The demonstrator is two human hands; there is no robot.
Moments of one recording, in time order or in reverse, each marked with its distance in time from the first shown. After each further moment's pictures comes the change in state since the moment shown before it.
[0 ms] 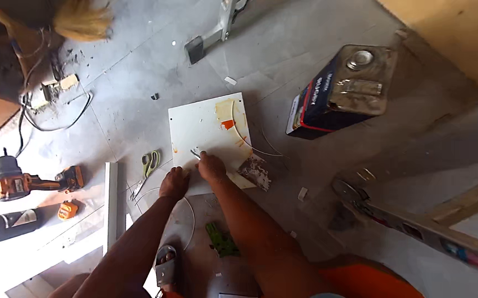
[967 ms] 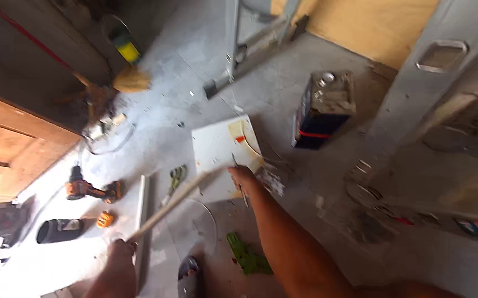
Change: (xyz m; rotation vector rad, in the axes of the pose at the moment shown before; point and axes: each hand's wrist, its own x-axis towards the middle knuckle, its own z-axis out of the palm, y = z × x) left_hand -0.152 -0.252 0.042 -0.884 0.490 -0.810; right_hand -0.054 0.049 -0.004 0.841 0.028 0.118
